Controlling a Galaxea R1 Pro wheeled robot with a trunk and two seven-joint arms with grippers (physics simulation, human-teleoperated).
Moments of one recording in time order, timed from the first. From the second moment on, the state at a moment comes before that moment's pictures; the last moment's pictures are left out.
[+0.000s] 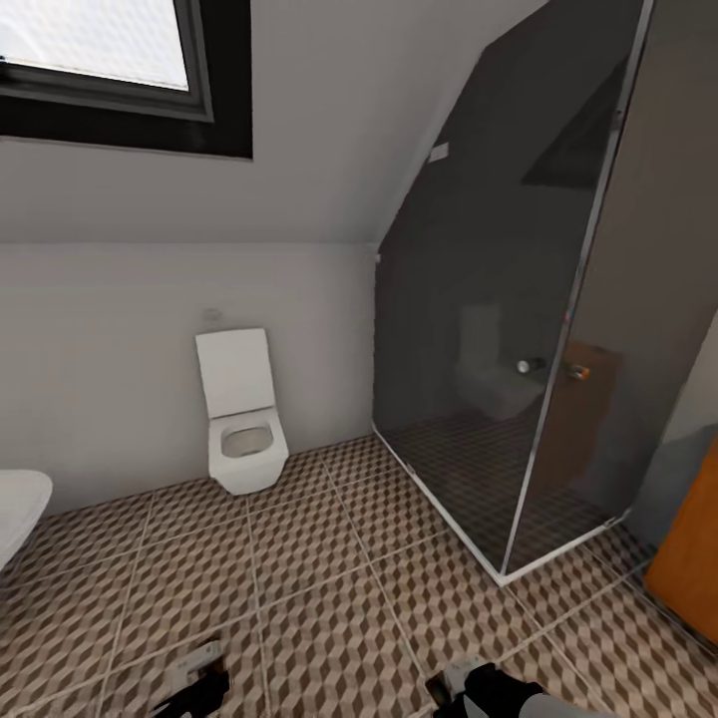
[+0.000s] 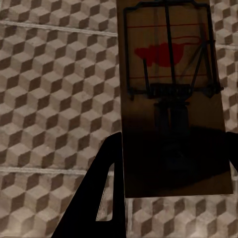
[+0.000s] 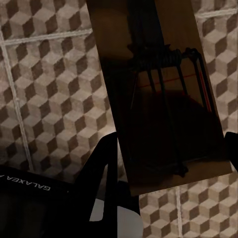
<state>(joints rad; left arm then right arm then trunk) -0.53 0.05 0.29 0.00 0.14 -0.15 0.08 -0.62 0.09 0.15 0.03 0.10 0.34 0.09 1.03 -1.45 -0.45</state>
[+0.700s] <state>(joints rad) -0.53 0.05 0.29 0.00 0.14 -0.15 0.08 -0.61 0.09 0.15 0.03 0.10 0.34 0.09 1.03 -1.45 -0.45</state>
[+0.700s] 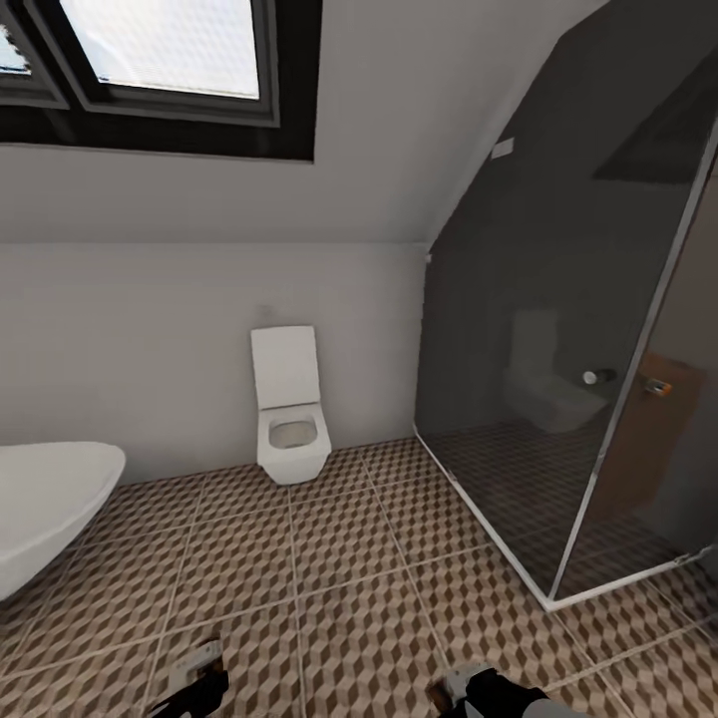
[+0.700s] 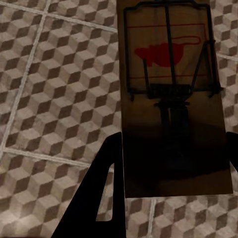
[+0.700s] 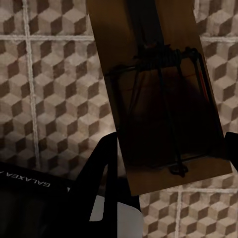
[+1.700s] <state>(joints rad) -0.53 0.05 0.29 0.00 0.14 -0.16 0.08 -0.61 0.09 0.15 0.03 0.10 0.33 0.08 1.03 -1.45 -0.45</state>
